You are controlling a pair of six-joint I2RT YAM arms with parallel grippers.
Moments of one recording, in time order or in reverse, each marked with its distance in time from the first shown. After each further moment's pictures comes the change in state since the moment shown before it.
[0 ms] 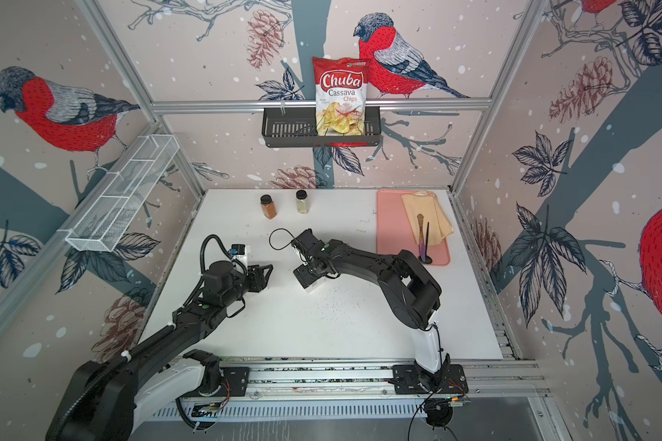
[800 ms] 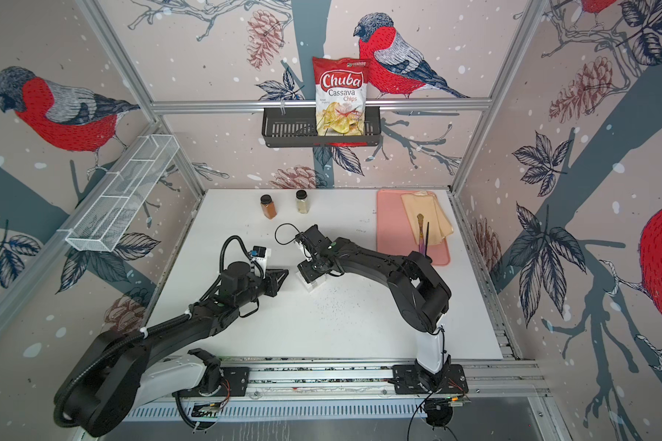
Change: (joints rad) left arm -0.165 0.130 0.035 0.130 0.023 -0.036; right arm -0.021 -0.068 -0.040 0.035 -0.017 0.031
